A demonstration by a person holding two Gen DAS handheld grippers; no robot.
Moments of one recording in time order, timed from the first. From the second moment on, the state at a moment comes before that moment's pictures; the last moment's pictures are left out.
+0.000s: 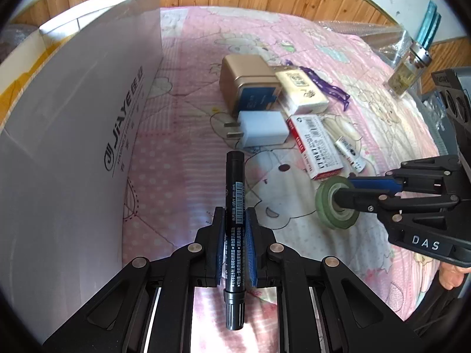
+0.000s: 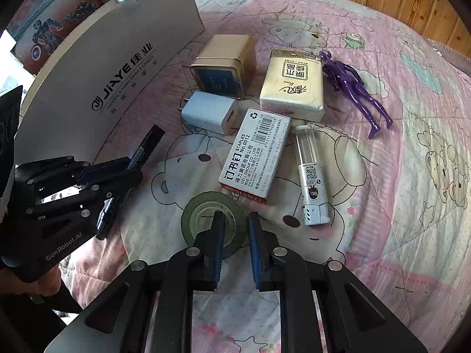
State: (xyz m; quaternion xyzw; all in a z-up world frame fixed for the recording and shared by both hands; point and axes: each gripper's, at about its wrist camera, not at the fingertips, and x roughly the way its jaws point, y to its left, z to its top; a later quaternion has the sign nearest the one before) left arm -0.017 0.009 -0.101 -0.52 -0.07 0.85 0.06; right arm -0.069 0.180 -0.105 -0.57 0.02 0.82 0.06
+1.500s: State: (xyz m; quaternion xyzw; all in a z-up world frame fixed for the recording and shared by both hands) left arm -0.087 0.034 -0.124 -0.52 -0.10 0.85 0.06; right arm -0.073 0.211 -0.072 -0.54 0.04 0.84 0.07
